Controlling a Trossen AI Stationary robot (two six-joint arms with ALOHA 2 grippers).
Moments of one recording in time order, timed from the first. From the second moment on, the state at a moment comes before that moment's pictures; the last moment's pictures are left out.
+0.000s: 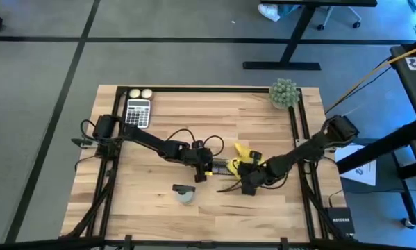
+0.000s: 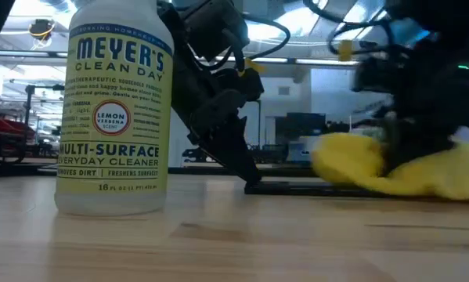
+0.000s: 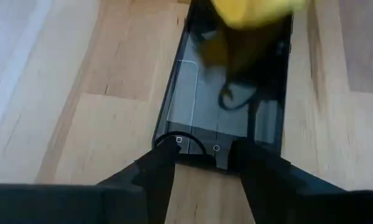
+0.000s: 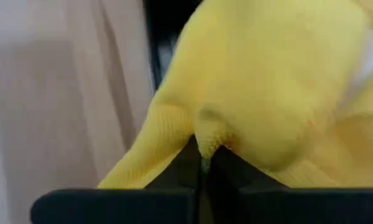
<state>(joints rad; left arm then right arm) -0.12 1.95 1.05 -0.02 -0.16 -0.19 0.48 1.62 0.75 -0.45 0.36 0.63</state>
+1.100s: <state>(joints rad) -0.12 1.95 1.05 -0.03 -0.16 -0.19 0.44 1.71 0.83 -0.61 0.47 0.65</state>
